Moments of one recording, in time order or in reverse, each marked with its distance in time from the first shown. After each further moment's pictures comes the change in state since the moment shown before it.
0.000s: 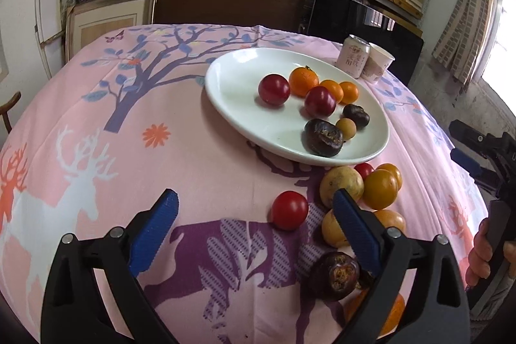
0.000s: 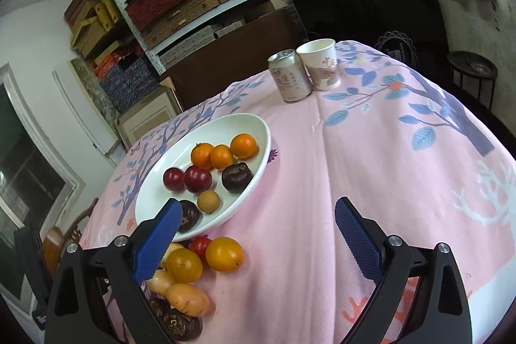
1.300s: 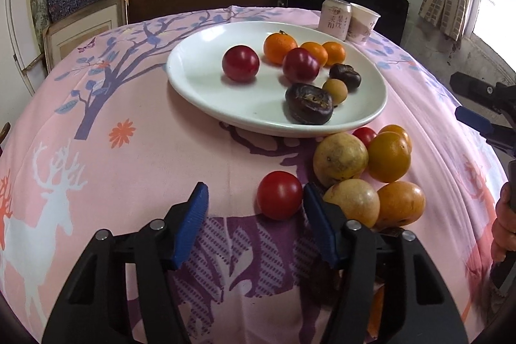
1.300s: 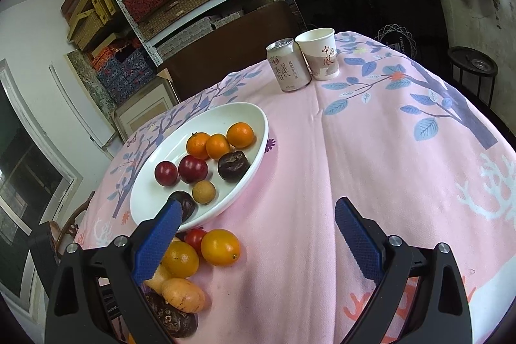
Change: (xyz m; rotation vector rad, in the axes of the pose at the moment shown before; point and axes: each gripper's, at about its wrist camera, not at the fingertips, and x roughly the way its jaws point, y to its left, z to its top) left arm 0.033 -0.029 -0.007 0.173 0.075 -0.002; right arm 0.008 0.002 -0.006 -0.019 0.043 -0.014
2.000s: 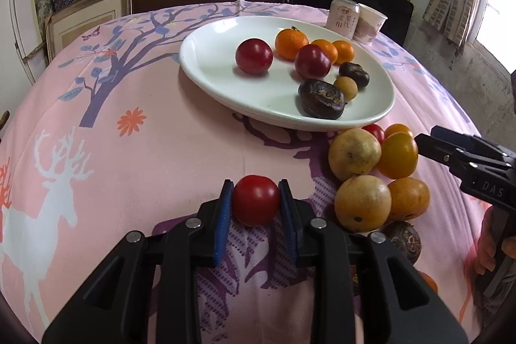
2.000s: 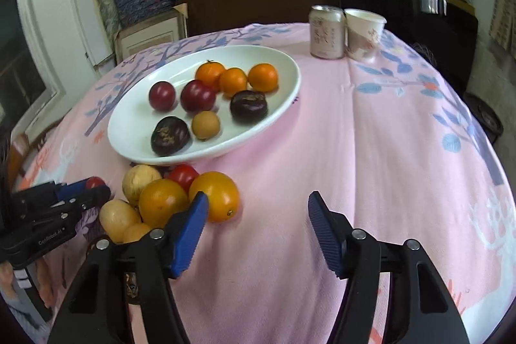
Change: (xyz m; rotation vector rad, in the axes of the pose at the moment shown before) left arm -0.001 0.013 -0.002 -0.036 0.022 0.001; right arm 0.034 0.042 -0.032 -0.351 0.156 -0.107
